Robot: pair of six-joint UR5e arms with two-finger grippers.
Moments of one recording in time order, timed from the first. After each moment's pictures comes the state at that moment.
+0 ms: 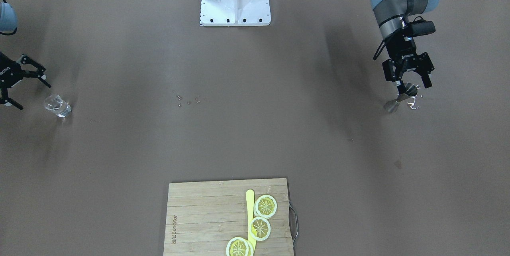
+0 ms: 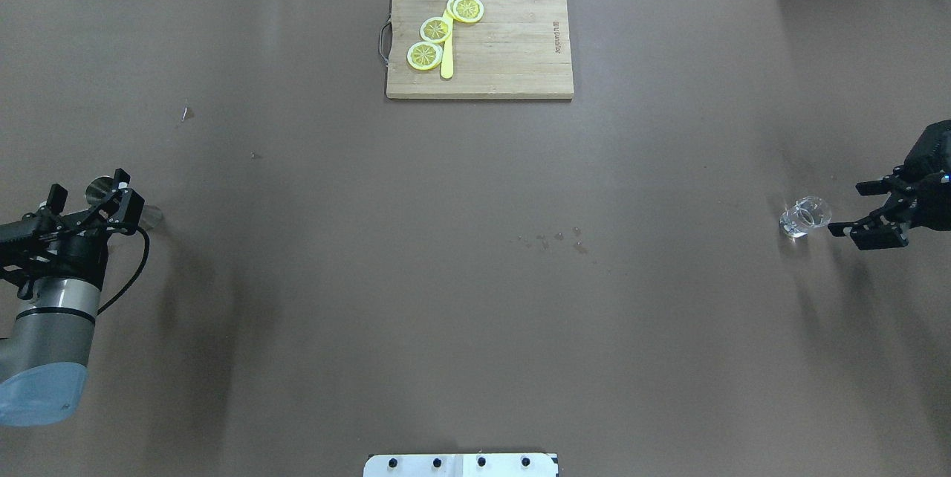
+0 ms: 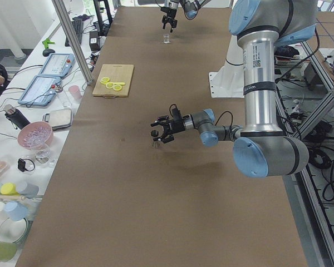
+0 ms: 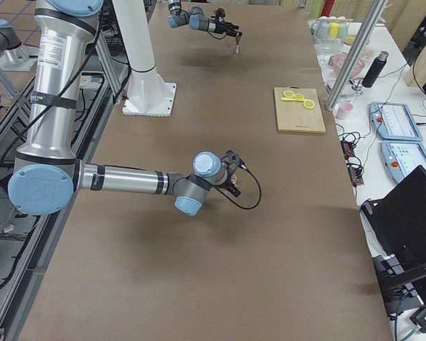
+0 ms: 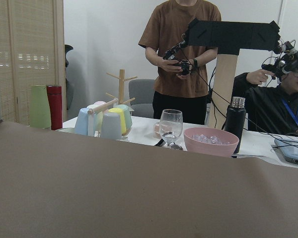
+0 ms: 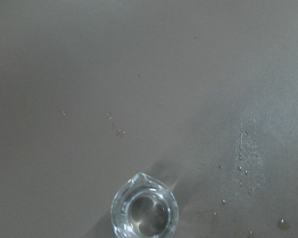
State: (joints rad) left arm -0.28 -1.40 -1.75 -2.29 -0.42 -1.68; right arm 1.00 -1.73 1.56 -0.35 2.20 0.27
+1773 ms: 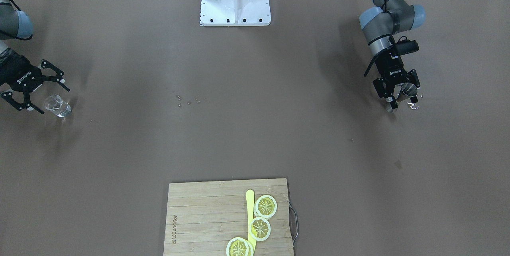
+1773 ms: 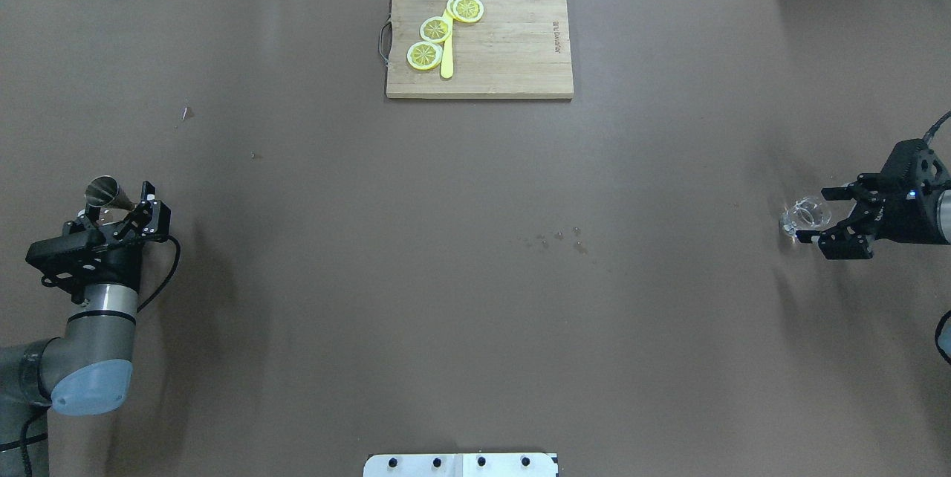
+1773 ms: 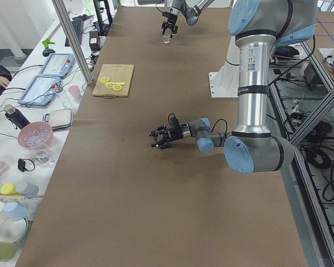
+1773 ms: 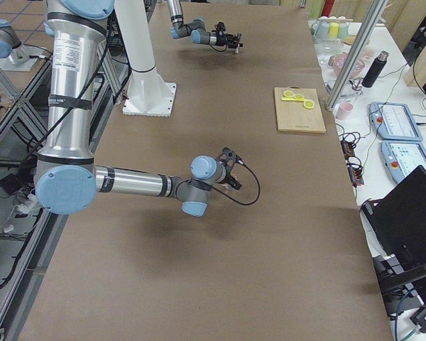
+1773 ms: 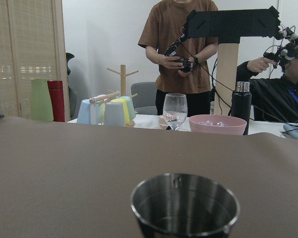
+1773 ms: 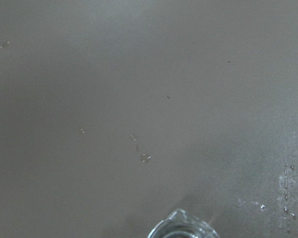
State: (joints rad) left arm -0.27 -1.51 -1.55 -2.29 -0.39 -1.72; right arm 0.90 -1.70 1.46 -0.13 2.07 0.33
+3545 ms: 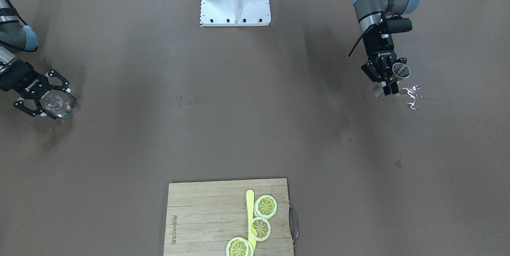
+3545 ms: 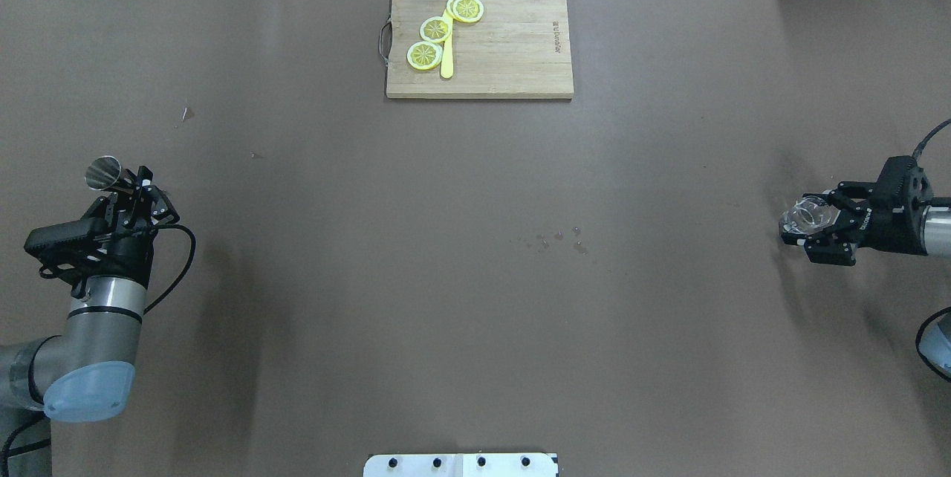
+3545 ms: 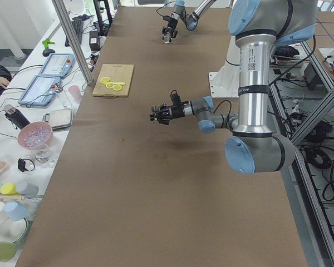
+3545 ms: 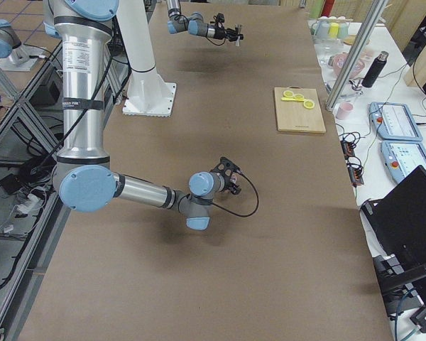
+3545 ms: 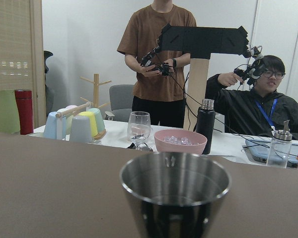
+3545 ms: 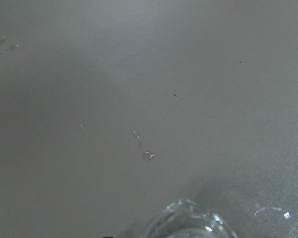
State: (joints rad) left arm -0.27 -1.51 -1.84 -2.28 -0.46 -1.45; right arm 0.84 -1.61 1.22 0.18 2.03 0.39
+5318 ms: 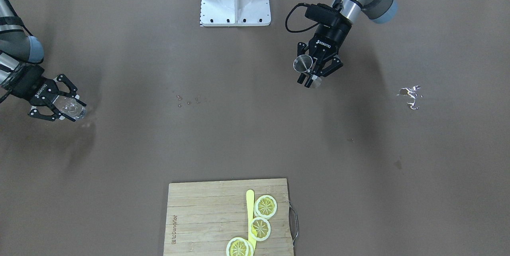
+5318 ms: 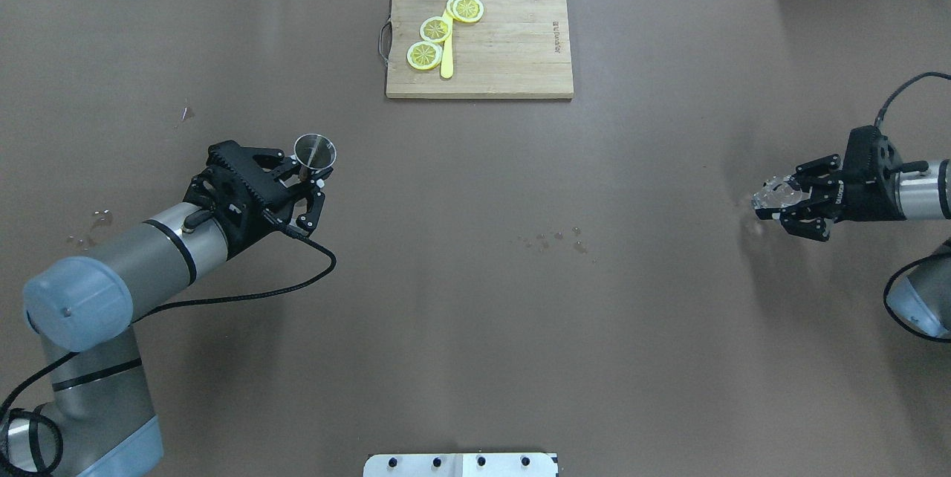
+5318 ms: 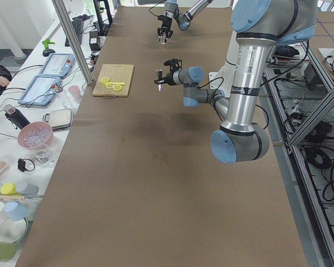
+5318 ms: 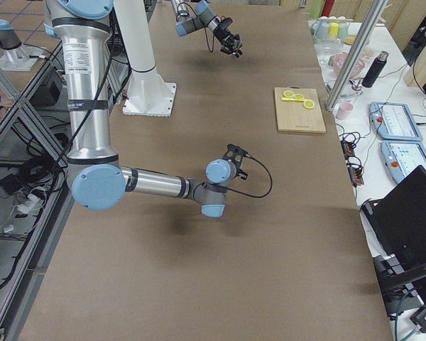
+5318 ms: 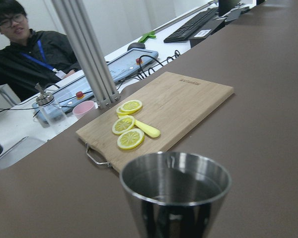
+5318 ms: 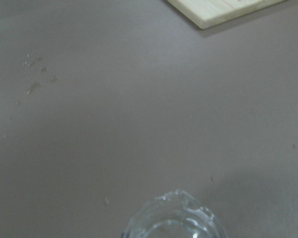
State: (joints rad) left arm -0.46 -1.80 -1.83 -2.61 -1.31 -0.24; right arm 0.93 -1.48 1.32 -0.06 2.25 0.22
